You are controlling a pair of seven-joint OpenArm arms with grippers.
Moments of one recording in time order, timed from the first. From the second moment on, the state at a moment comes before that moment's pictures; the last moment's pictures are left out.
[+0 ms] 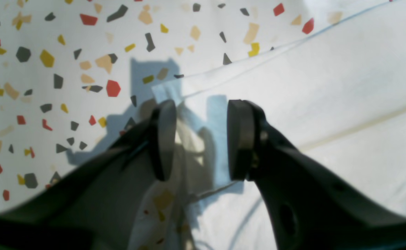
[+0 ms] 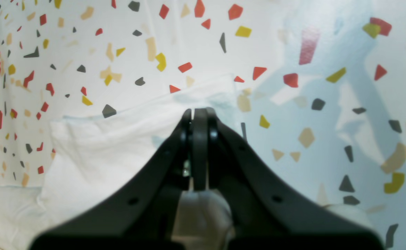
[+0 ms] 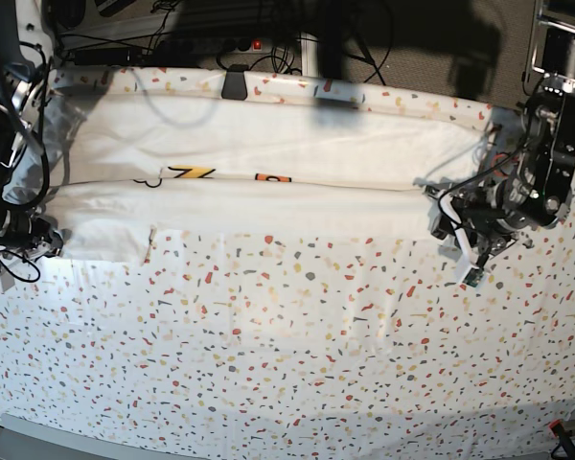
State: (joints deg) left arm -6.6 -25.6 12.2 89.3 -24.9 -14.5 50.2; right arm 27.3 31.4 27.1 37.3 21.3 33.9 -42.0
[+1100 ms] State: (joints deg) left arm -7.1 -25.5 12.2 83.9 -24.3 -14.5 47.2; right arm 27.3 31.4 27.1 37.3 21.3 33.9 -42.0
